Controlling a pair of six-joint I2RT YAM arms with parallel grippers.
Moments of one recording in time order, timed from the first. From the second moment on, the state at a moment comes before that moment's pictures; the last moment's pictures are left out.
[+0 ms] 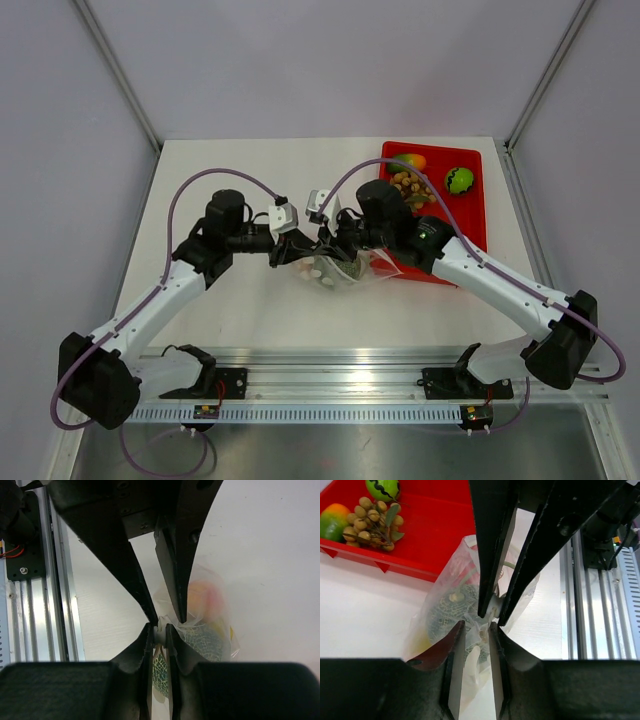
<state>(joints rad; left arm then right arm) -0.47 1.12 0.88 -0.14 0.91 0.34 0.84 1.37 1.28 -0.43 -0.41 -0.33</state>
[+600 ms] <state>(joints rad) -0.47 1.06 0.82 -0.09 0.91 0.29 0.84 1.35 1.27 -0.42 -0.41 -0.32</state>
